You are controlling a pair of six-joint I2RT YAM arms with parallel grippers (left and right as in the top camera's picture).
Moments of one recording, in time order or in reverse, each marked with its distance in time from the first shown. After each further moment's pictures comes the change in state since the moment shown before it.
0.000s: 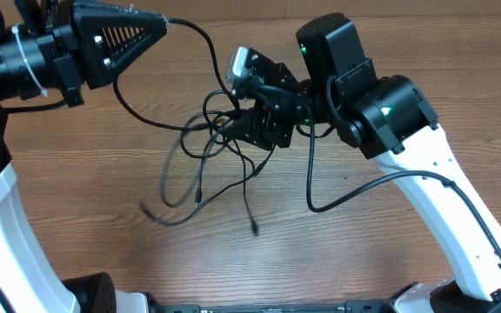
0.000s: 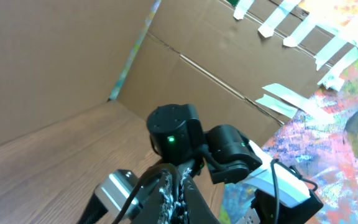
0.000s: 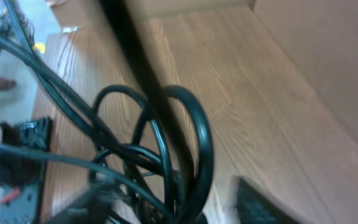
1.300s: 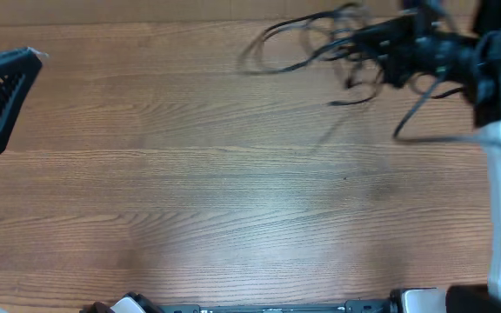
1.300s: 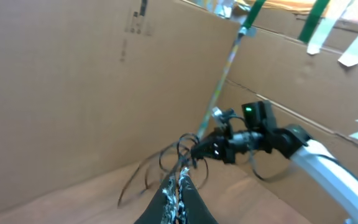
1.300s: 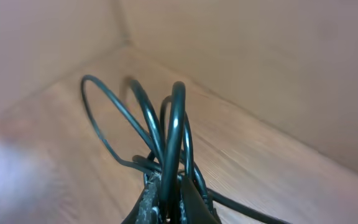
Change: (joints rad) left arm 0.605 -0.204 0.019 0.082 0.138 -0.057; right arm -0.537 -0.081 -0.001 0.053 -0.171 0.158
